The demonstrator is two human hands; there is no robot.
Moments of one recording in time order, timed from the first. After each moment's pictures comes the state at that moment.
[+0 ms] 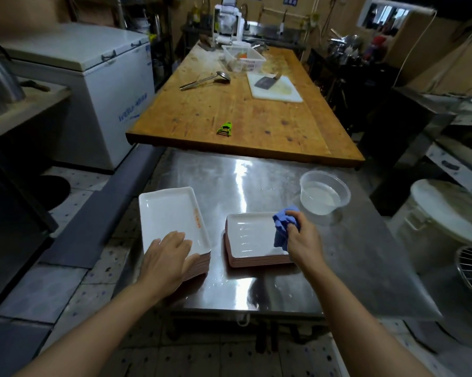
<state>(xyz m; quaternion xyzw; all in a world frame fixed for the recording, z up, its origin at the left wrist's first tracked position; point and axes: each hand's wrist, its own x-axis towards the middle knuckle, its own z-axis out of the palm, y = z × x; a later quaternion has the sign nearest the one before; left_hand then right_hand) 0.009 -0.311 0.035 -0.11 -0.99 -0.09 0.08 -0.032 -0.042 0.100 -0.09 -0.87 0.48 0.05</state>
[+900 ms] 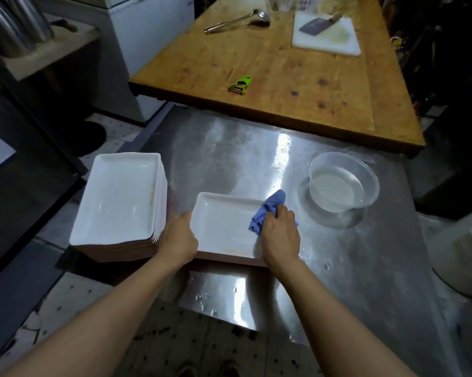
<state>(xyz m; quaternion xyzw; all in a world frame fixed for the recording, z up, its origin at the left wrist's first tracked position) -0.068 -0.166 0.001 0.24 -0.94 -0.25 -0.05 -0.132 0.022 0.003 0.10 -0.99 0.11 -0.06</state>
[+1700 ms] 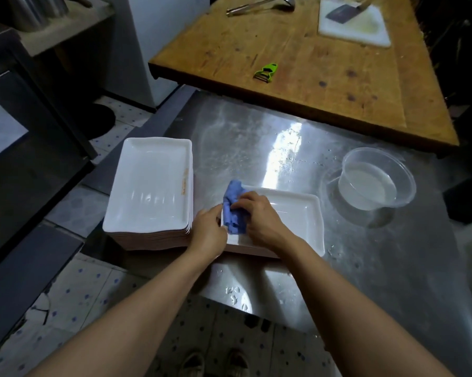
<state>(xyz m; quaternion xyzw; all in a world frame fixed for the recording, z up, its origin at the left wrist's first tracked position) -0.062 -0.171 -0.002 0.25 -0.86 -0.44 0.00 -0.132 -0.062 0.005 0.31 -0.90 0.26 -0.16</state>
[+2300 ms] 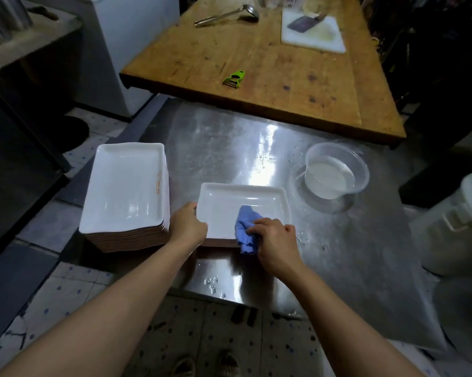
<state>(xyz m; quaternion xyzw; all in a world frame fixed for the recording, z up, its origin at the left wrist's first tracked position) -0.061 -0.162 0.011 0.31 -0.86 -0.41 -0.03 -0.077 0.022 0.017 0.22 -0.96 0.16 -0.09</state>
